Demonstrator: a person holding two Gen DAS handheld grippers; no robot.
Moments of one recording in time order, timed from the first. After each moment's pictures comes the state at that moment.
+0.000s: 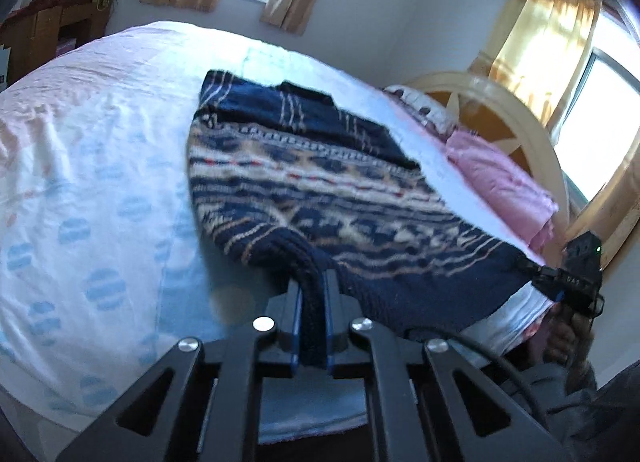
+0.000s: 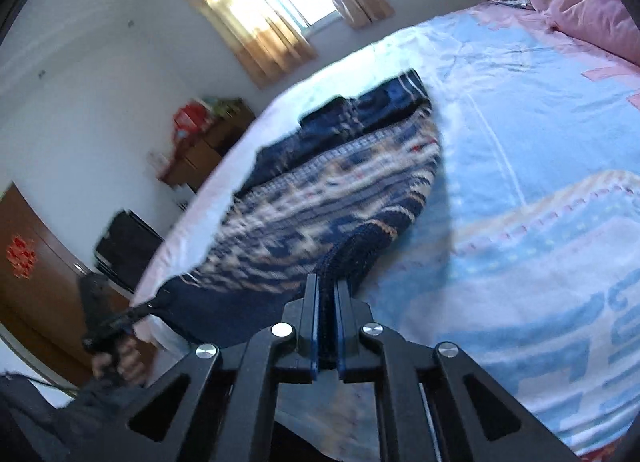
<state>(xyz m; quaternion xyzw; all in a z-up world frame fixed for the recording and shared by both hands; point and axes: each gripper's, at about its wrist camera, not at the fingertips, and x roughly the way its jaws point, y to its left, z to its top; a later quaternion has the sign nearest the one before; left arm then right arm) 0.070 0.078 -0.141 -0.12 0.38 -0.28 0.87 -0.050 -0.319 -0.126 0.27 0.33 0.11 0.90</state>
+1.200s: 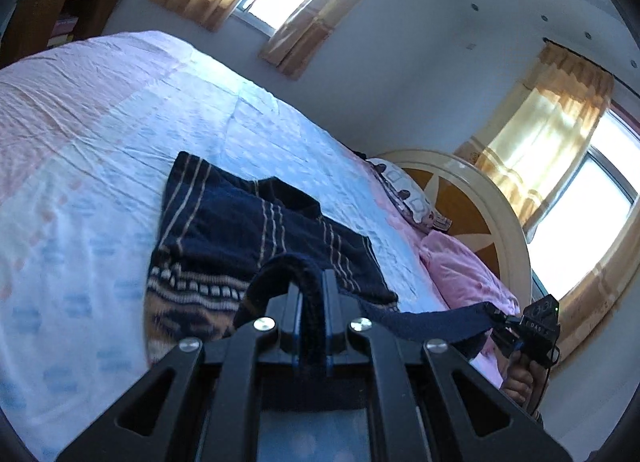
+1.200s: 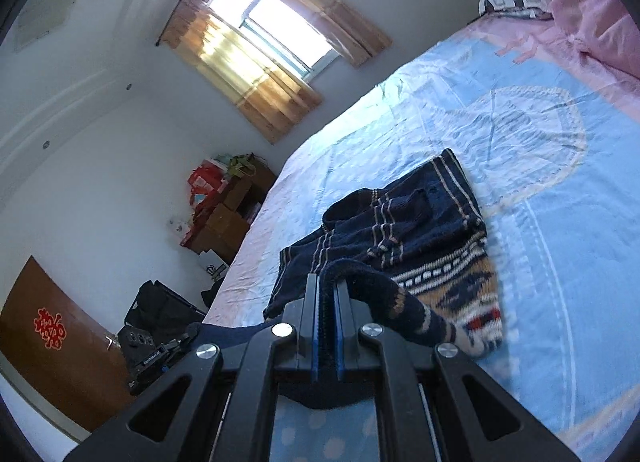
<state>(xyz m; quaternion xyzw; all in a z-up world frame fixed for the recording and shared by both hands) 0.245 0.082 -0.083 -0.25 0.33 -0.31 0.85 0.109 -0.368 -0.043 0.35 0.27 0.11 0.89</state>
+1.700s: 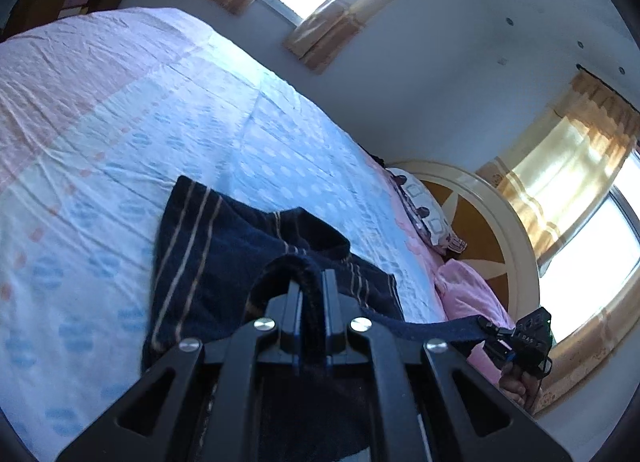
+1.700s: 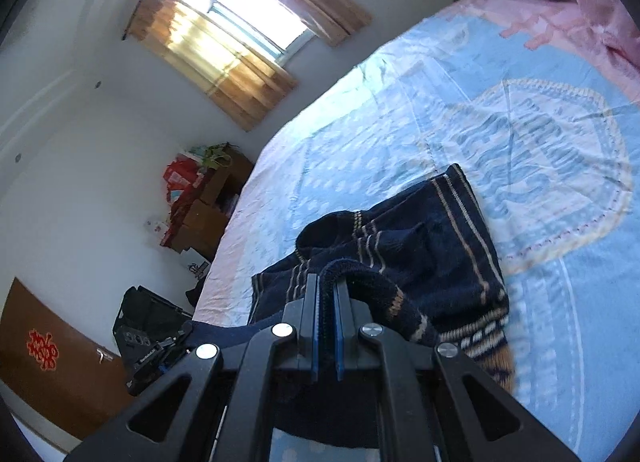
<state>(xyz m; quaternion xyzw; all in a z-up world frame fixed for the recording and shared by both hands) 0.358 0.073 -0.093 -0.29 0.36 -0.29 0.84 0.244 -0.395 -0.052 0.36 0.33 0.09 0.87</state>
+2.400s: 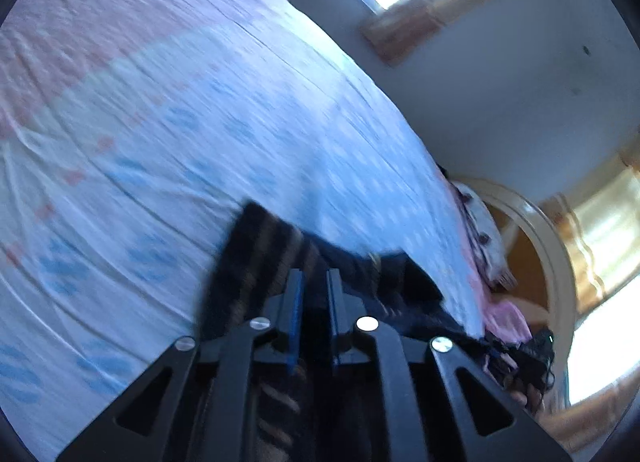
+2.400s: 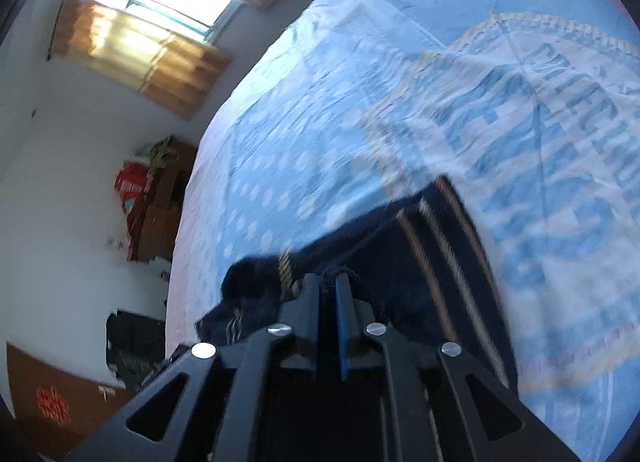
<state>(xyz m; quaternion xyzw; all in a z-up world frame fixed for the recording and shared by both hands) 0.467 0.076 -0.157 -0.33 0.42 -0.18 0.82 0.405 -0.443 -0.134 0.41 0.41 0.03 0.81</state>
